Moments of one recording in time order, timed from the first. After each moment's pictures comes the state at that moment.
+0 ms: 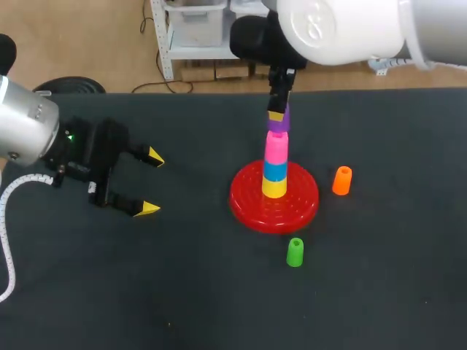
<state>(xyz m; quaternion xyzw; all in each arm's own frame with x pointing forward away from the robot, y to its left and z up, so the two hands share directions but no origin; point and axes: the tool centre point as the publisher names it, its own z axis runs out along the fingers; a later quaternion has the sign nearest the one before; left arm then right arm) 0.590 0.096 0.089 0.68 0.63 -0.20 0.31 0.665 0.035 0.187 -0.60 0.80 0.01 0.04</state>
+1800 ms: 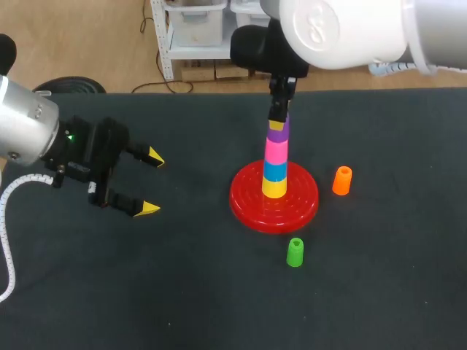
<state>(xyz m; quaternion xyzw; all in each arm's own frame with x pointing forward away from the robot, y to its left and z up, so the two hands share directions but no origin) 0.590 0.096 0.089 0.68 0.63 -0.20 0.31 0.655 0.034 0.177 -0.61 0.79 0.02 0.03</state>
